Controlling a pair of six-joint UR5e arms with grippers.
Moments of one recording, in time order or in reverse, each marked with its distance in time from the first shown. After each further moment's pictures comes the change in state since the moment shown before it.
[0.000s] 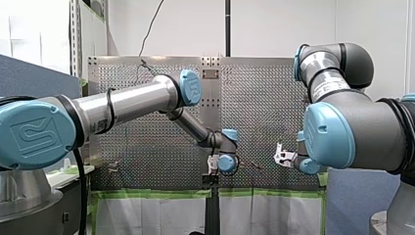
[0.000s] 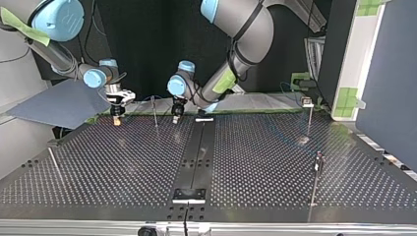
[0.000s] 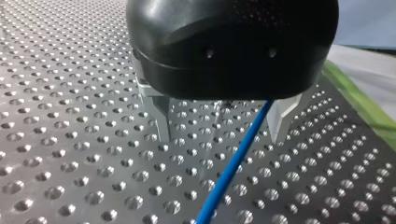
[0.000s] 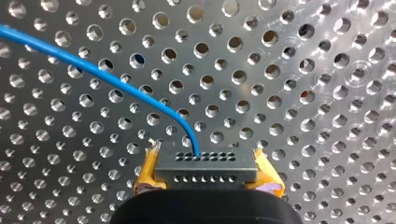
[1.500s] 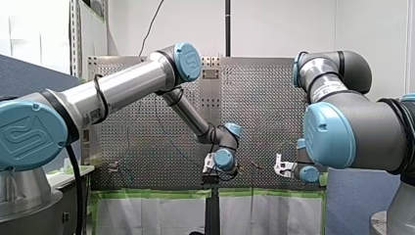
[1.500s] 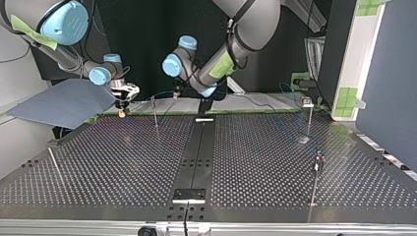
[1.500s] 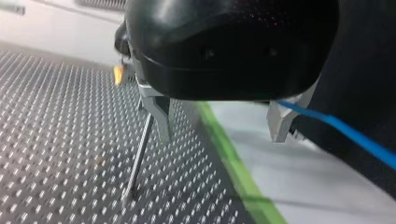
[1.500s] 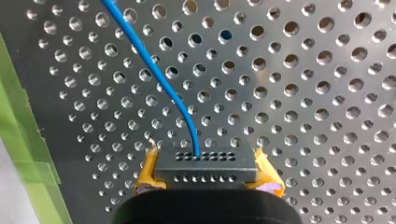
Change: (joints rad) left arm -0.080 0.180 -0.317 -0.106 -0.018 0.117; right arm 0.003 0.057 0.002 0.062 0.038 -0.069
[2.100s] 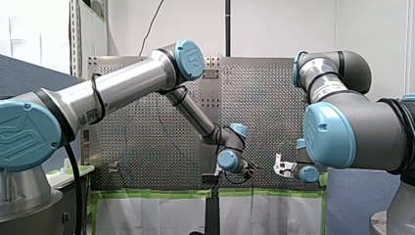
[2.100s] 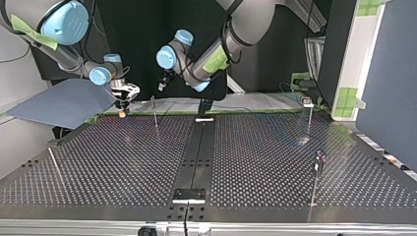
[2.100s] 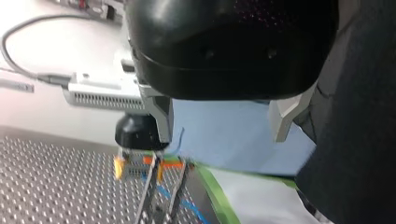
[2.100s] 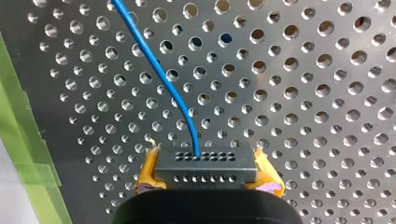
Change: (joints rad) left arm -0.051 0.000 -0.001 0.041 0.164 -0.027; right arm 0.002 0.000 0.000 0.000 0.000 0.000
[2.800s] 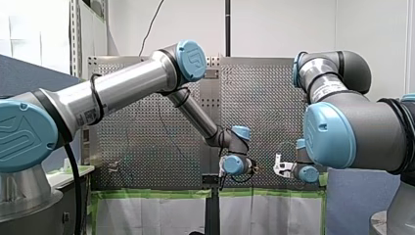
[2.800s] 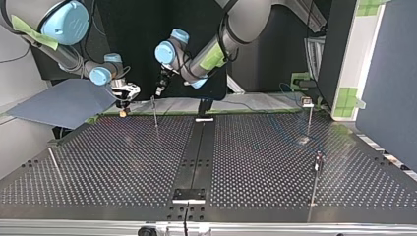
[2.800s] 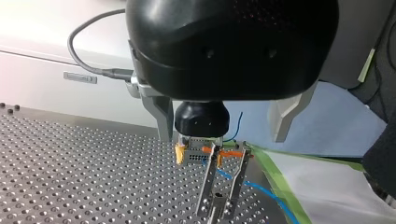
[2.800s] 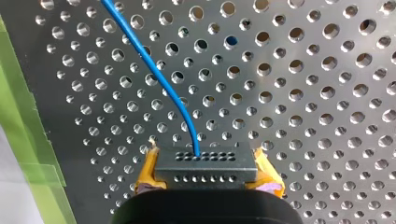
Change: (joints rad) left arm -0.022 -0.023 0.008 0.177 -0.106 -0.062; right arm 0.001 0.002 0.000 0.006 -0.001 -0.001
